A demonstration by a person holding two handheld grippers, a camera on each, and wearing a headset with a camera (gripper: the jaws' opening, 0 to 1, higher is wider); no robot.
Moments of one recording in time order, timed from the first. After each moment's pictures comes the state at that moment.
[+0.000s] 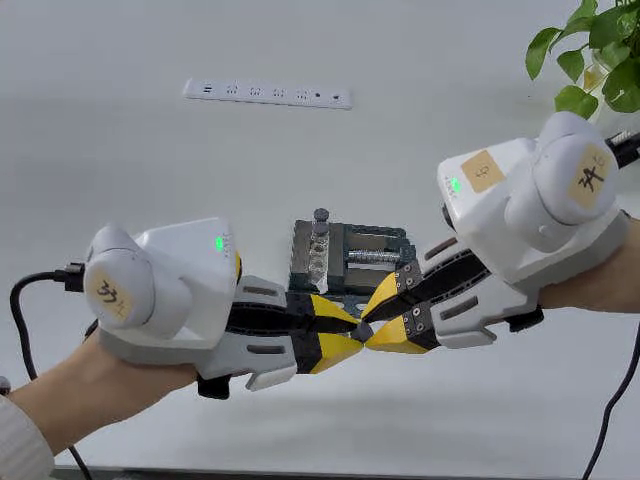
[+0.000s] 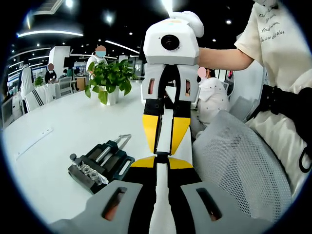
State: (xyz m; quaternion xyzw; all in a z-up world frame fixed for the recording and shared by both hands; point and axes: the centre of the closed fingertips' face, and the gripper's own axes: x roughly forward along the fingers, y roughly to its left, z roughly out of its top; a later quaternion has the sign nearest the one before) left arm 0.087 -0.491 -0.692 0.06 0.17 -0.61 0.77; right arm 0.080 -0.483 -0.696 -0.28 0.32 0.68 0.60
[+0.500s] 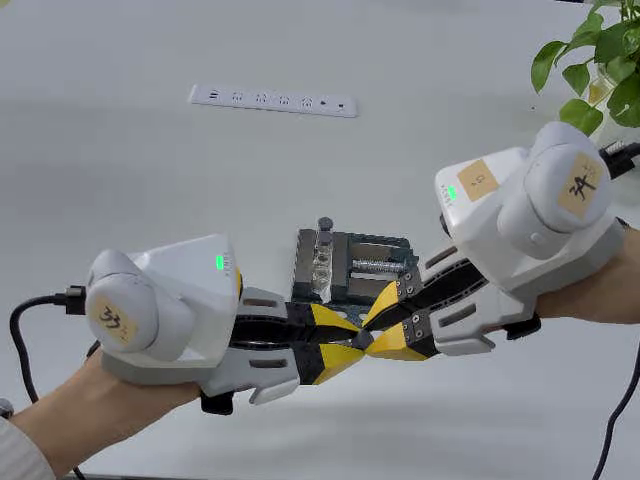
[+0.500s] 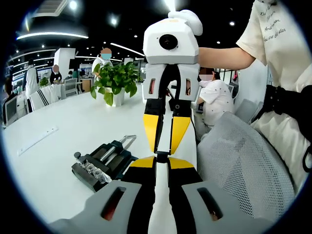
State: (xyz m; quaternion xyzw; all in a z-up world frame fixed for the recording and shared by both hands) left arm 0.094 -0.485 -0.694 0.04 0.16 -0.59 0.79; right arm 0.087 -0.478 -0.696 -0.29 0.33 0.68 0.59
